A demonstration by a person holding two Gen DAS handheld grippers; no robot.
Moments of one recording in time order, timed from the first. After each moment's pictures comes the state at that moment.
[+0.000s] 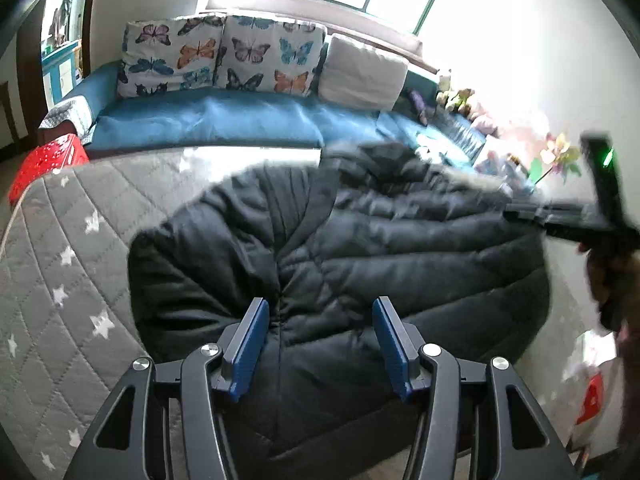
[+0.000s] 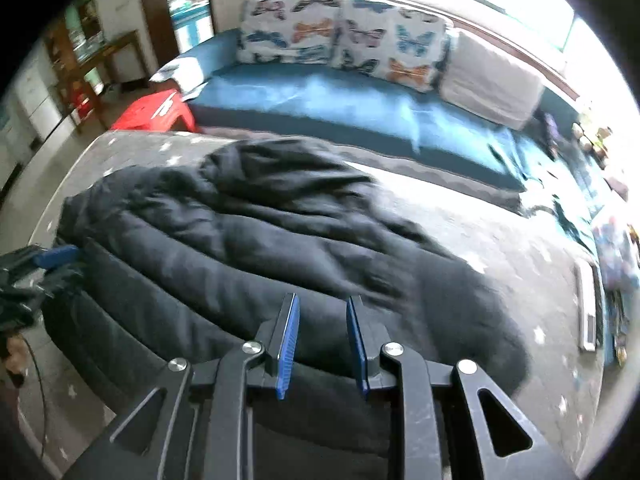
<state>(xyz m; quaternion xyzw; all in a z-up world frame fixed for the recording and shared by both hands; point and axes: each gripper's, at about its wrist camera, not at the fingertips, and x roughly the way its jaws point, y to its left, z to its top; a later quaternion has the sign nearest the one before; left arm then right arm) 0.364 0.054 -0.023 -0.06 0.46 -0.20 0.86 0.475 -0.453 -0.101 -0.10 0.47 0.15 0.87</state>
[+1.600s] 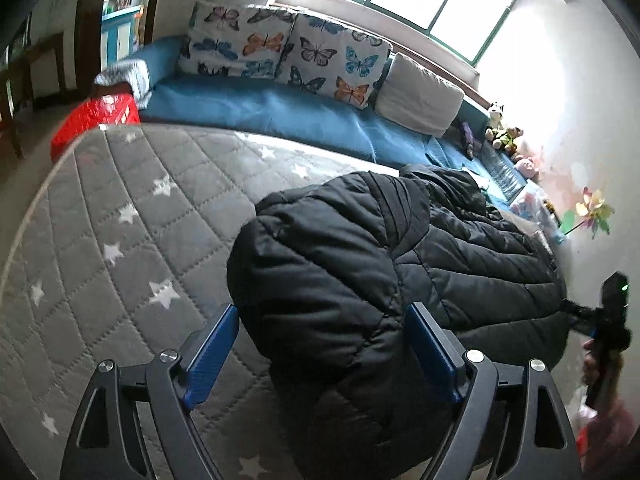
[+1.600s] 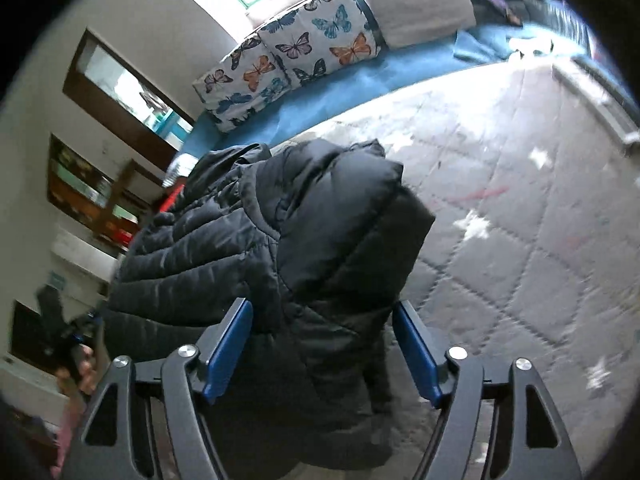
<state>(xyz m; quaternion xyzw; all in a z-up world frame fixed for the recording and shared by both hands) 0.351 0.122 -0.041 -0.13 0.48 -0.12 0.86 0.459 -0.590 -0.187 0.22 0.46 0.22 0.83</state>
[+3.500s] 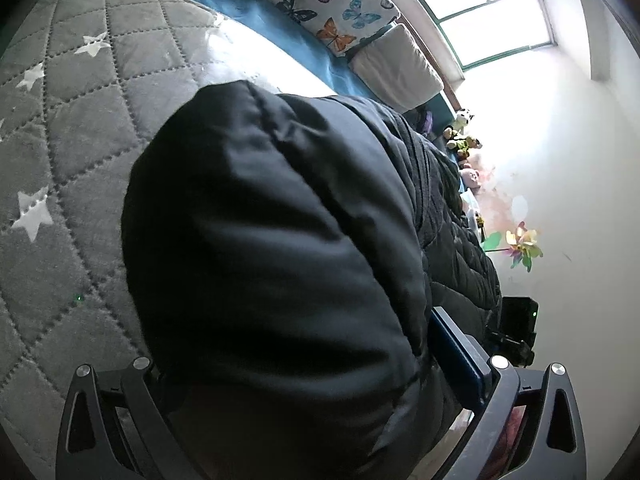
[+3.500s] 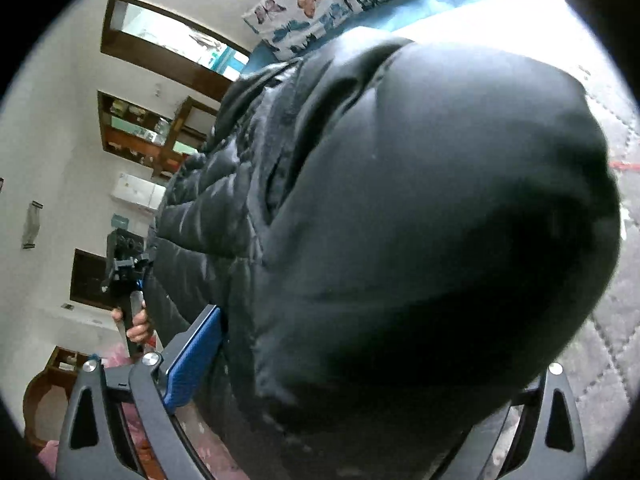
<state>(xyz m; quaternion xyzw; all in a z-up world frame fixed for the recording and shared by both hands) 0.387 0.117 -0.116 -0.32 0.55 -0.21 0.74 0.486 -0.564 -0.209 0.21 0.53 0.35 0.74</state>
